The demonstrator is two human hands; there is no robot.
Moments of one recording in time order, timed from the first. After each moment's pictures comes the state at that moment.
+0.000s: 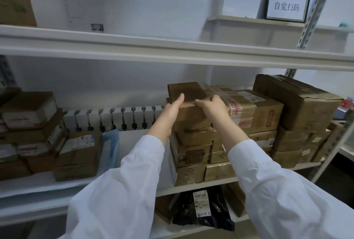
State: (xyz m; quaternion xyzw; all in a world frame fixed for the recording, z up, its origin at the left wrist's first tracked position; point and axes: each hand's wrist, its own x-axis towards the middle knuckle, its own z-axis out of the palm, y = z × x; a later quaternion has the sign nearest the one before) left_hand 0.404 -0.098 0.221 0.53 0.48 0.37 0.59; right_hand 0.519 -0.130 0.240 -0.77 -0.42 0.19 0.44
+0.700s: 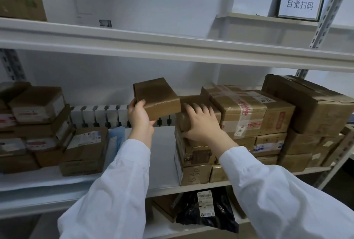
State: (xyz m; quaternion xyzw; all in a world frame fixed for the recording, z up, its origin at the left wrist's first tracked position) left_hand 0.340 -0.069 0.204 0.21 0.42 0.65 0.60; right_hand 0.495 -0.115 0.193 -0.72 -0.69 -0.07 0.08
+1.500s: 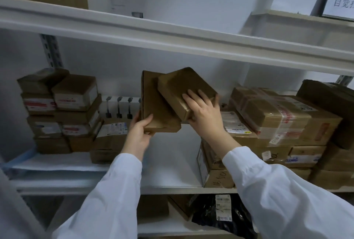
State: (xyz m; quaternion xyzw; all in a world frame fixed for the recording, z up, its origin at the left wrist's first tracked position) left_hand 0.244 -0.046 0.140 0.18 0.34 0.62 0.68; right_hand 0.427 -0.073 0.184 -0.59 -0.74 -0.23 0.20
